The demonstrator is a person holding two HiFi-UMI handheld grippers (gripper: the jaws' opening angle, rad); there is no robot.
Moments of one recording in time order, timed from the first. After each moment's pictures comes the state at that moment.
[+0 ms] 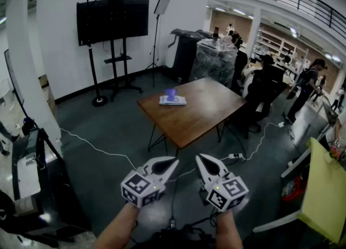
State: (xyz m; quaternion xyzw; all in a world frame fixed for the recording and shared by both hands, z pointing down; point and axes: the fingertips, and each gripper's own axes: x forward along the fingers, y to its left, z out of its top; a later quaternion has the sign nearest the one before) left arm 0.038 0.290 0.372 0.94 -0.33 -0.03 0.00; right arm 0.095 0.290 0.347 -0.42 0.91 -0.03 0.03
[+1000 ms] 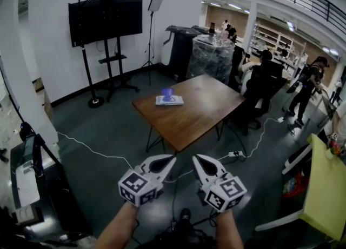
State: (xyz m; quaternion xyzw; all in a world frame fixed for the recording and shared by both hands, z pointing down) left arm 0.040 0.243 0.374 0.94 -0.33 -0.04 0.01; right arm 0.094 0.254 0.354 -0.41 0.91 -0.03 0.02
